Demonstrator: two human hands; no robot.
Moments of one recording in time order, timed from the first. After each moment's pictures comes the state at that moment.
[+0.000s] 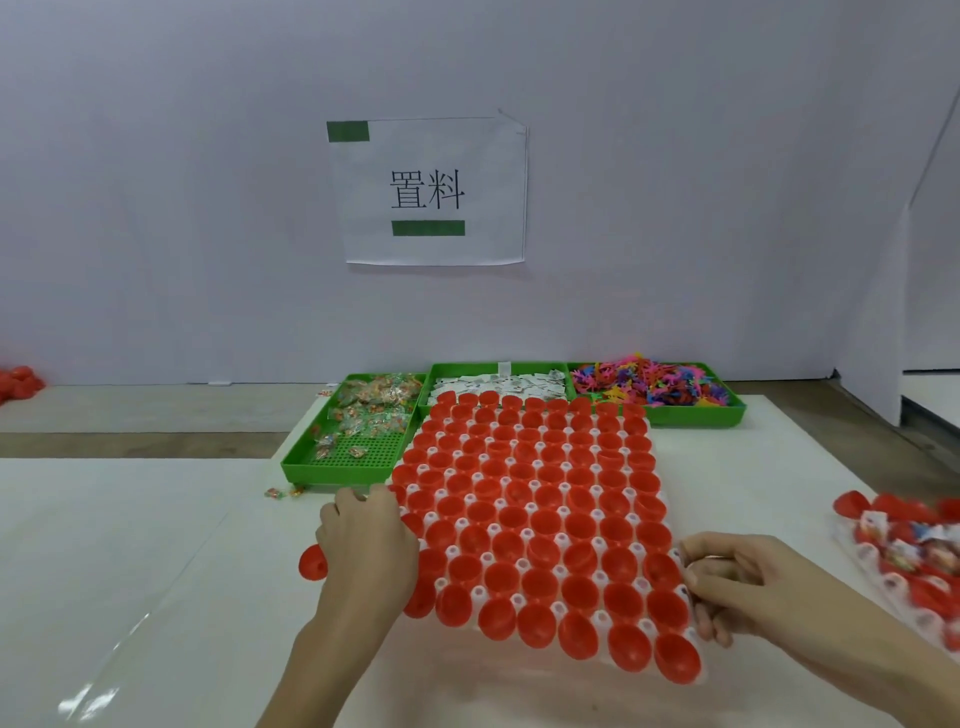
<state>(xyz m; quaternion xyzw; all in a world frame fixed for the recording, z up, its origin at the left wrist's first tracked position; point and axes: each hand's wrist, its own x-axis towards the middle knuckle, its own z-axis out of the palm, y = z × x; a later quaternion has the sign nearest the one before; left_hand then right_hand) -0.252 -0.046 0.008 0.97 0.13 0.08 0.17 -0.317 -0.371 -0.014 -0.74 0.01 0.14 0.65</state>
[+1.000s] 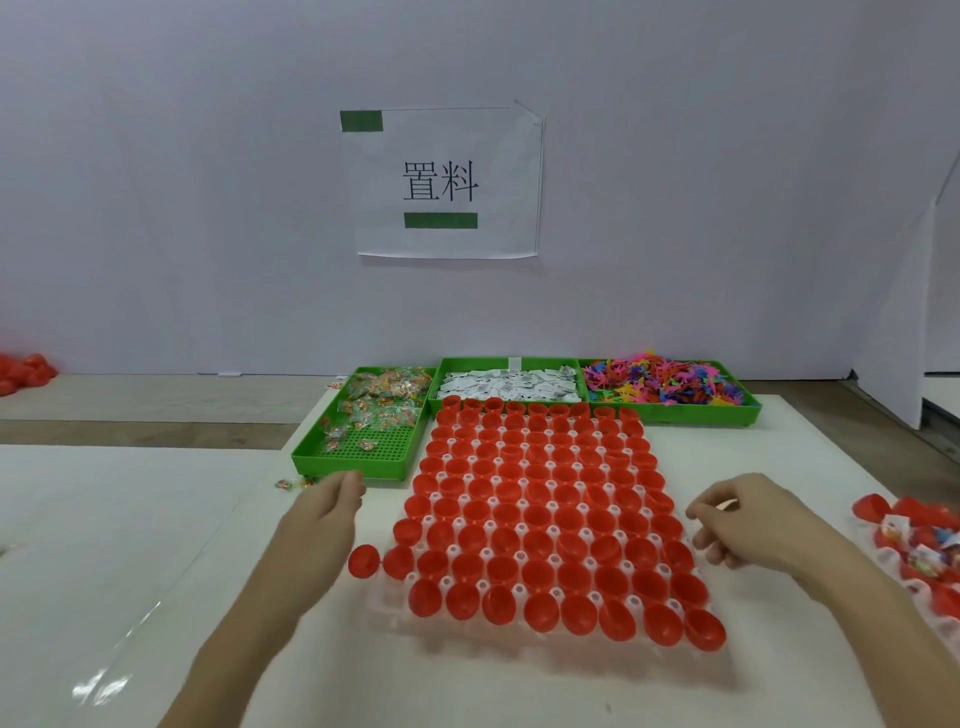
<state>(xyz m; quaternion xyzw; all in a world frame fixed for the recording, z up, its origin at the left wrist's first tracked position) -0.257 0.018 0.011 0.86 0.06 0.06 0.51 -0.262 -0.360 0.009 -0.90 0.20 0.02 0.40</state>
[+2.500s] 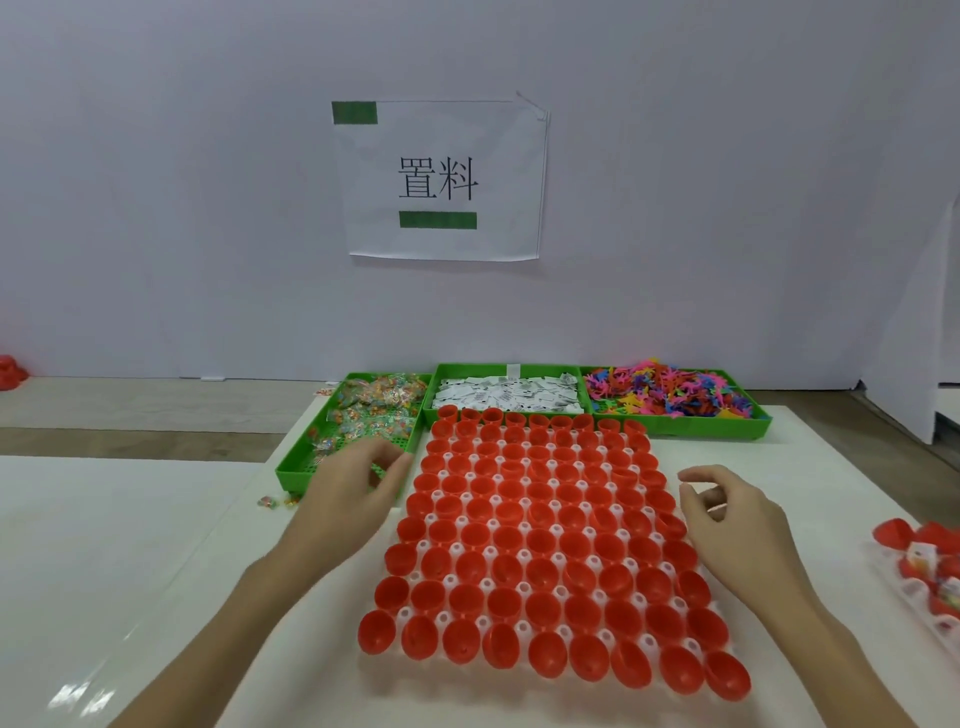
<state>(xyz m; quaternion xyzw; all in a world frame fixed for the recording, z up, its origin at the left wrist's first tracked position) -0.176 0.010 0.000 0.92 -0.11 0.15 0.34 -0.235 -0.341 -0.027 -0.89 0.15 -0.21 0.38</state>
